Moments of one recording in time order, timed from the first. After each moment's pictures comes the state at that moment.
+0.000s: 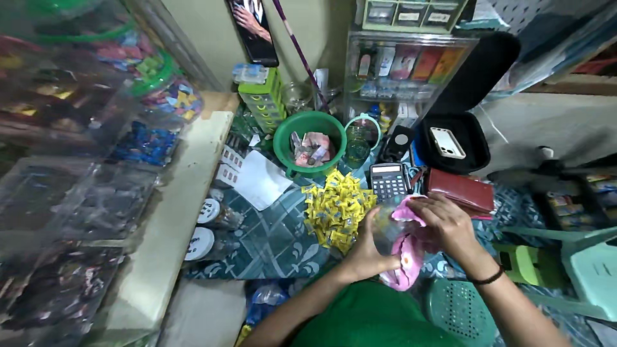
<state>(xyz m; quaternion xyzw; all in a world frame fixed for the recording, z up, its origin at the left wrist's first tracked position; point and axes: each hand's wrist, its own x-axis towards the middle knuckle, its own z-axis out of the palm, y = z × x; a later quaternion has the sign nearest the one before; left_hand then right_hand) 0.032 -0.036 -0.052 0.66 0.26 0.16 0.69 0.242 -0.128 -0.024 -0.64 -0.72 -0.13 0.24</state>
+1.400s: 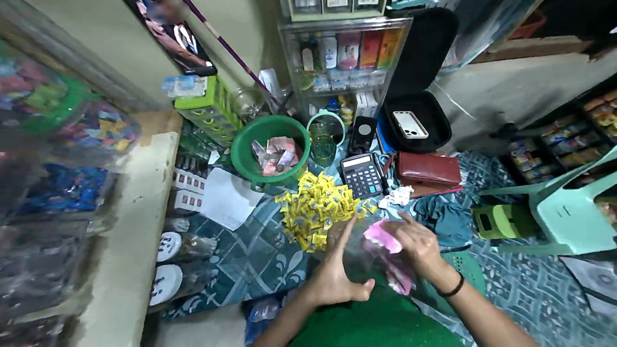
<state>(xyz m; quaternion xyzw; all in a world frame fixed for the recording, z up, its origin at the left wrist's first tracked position) -0.006 -0.036 -0.039 0.79 0.18 0.14 0.57 0.193 -0.177 -0.061 -0.68 -0.64 -0.11 0.34</state>
